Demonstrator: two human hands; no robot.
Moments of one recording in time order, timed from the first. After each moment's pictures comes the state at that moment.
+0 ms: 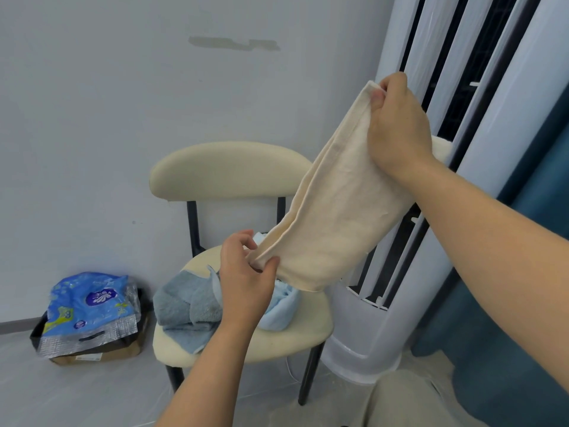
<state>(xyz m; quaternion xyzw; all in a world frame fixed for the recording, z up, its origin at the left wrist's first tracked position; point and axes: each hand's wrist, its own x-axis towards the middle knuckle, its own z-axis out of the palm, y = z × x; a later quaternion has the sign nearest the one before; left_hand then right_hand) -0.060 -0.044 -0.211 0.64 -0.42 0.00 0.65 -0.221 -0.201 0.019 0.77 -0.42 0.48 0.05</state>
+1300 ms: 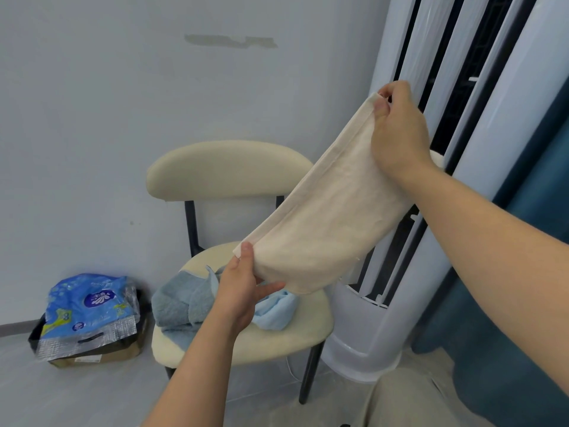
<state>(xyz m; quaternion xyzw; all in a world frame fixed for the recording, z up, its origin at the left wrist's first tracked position) -0.052 -0.047 -0.209 0.49 -0.19 -0.46 0.72 -0.230 -0.212 0.005 0.75 -0.42 0.51 -0.05</state>
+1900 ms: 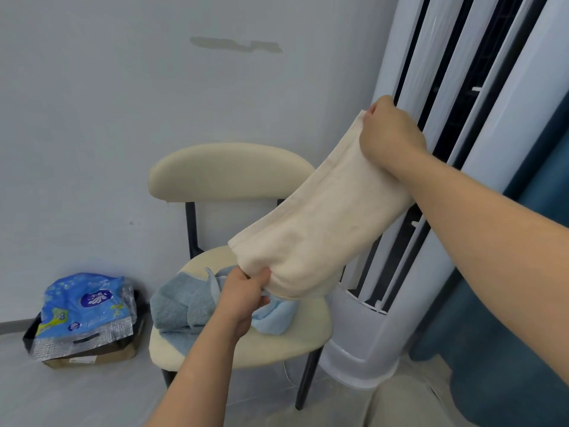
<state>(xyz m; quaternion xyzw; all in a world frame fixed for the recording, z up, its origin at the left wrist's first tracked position) -0.042 -0.052 -0.230 0.58 -0.25 -0.44 0.64 -0.211 -0.206 0.025 0.78 -0.54 0.33 0.02</state>
